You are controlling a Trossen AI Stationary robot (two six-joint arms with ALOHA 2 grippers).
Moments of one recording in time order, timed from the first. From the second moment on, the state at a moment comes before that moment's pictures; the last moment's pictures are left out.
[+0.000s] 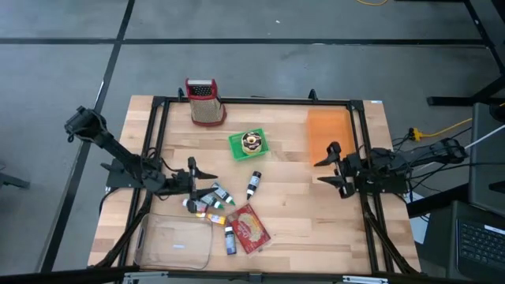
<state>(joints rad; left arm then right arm) -0.60 1.13 0.21 0.92 -0.75 -0.03 0.23 0.30 0.03 0.40 0.04 0.05</state>
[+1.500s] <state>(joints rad) -0.54 1.13 0.21 0.73 -0.82 -0.11 0.25 0.72 0.04 0.73 0.23 0.54</state>
